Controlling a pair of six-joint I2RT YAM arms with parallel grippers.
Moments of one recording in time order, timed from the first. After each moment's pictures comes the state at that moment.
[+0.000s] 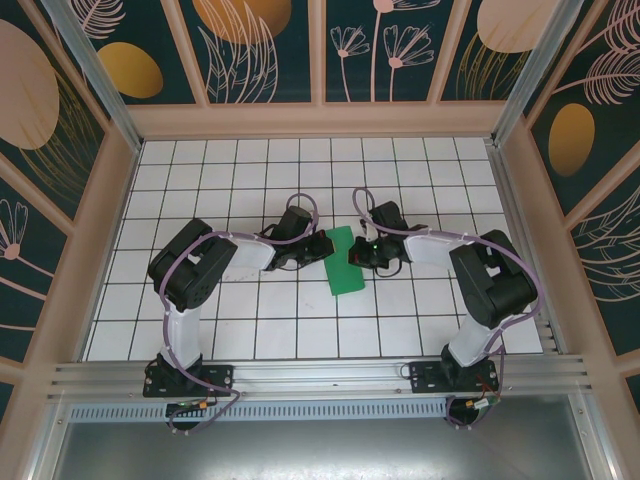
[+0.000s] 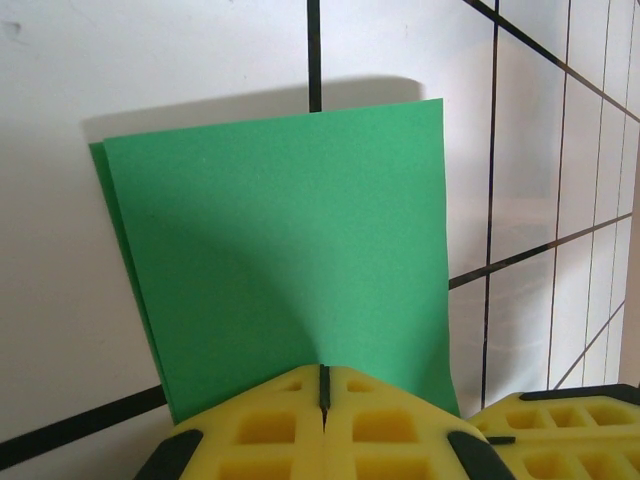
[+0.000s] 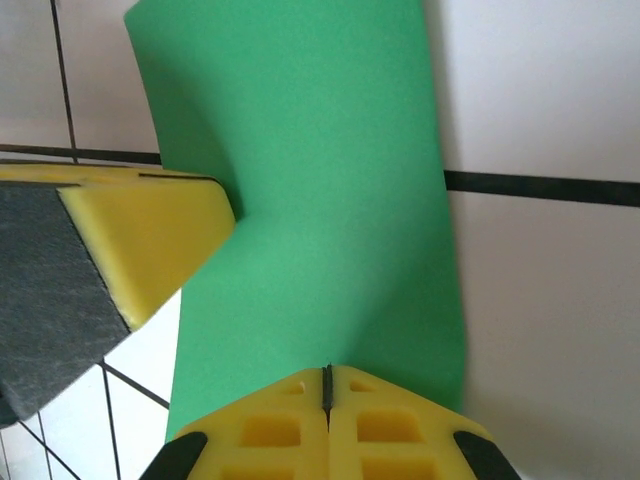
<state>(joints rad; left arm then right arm) -0.65 2.00 0.96 0.25 0.35 -0.94 0.49 1.70 0.83 -0.20 -0.43 0.57</state>
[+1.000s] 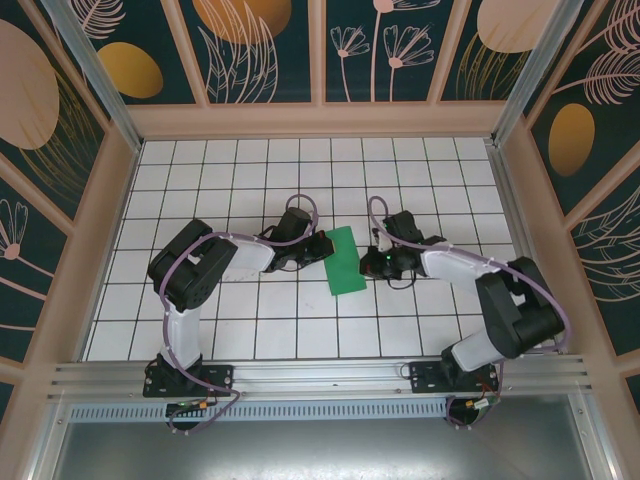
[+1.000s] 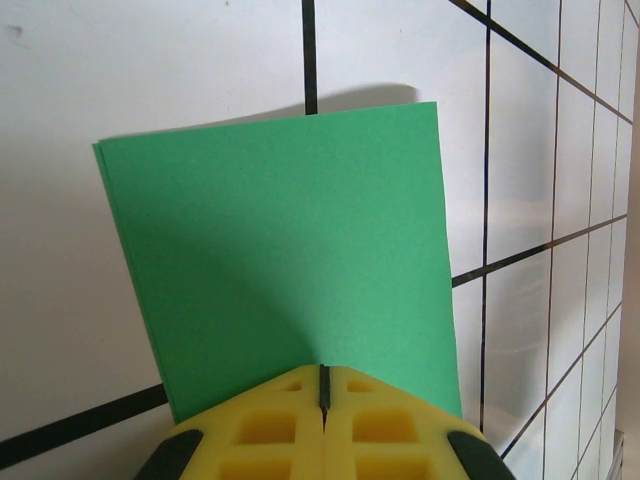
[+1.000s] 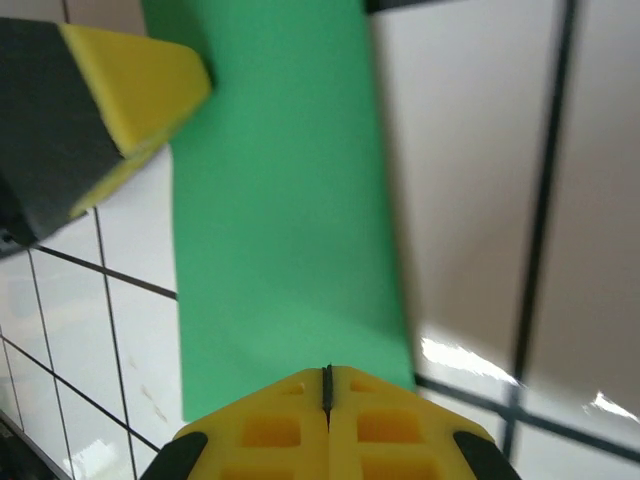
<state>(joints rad) -0.66 2.00 0.94 0.28 0.35 -0.94 0.48 1.51 0.72 -0.28 -0.44 0.57</state>
